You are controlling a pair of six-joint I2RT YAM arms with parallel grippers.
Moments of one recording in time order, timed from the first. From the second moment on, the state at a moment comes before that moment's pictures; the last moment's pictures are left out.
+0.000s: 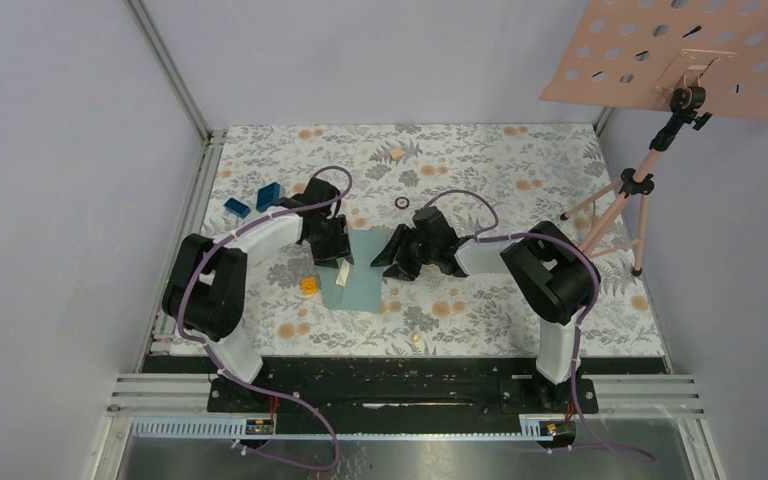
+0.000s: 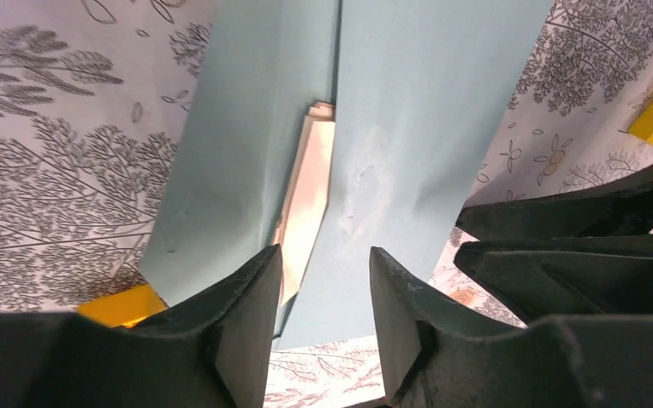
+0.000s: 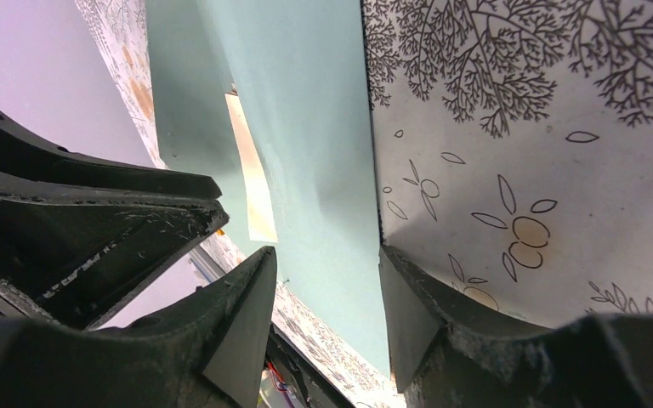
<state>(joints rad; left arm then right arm) -0.39 1.71 1.10 -0.59 0.17 -0.58 0.67 1.92 0.94 0.23 -0.36 1.15</state>
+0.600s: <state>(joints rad) -0.39 1.78 1.10 -0.59 0.17 -0.58 0.67 1.92 0.94 0.23 -0.36 1.15</state>
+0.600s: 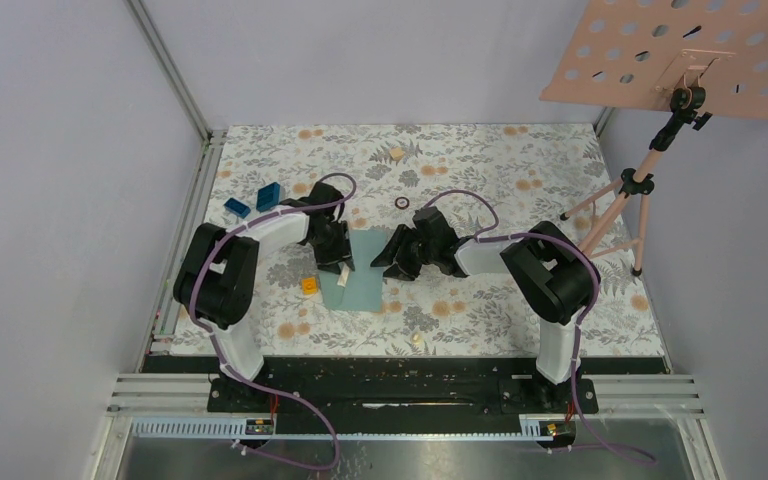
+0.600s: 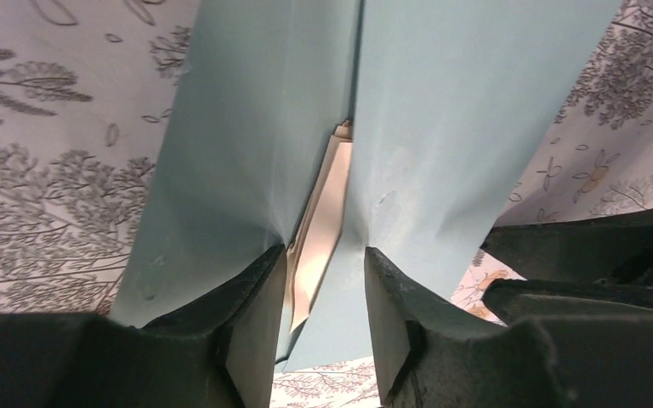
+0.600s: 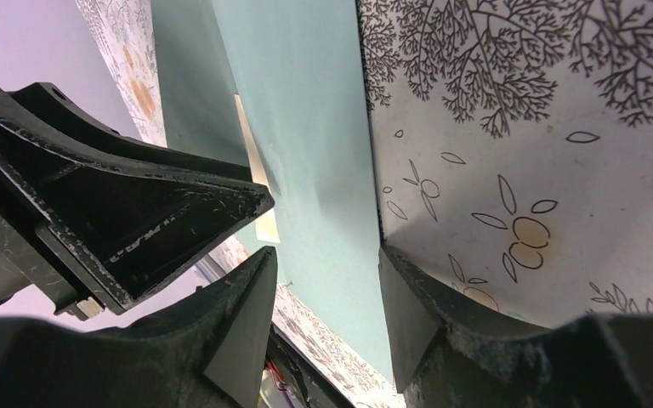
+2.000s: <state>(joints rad) -0.21 1.59 1.16 -0.72 0.17 -0.50 0.68 1.71 0.84 0.03 -0.22 1.01</state>
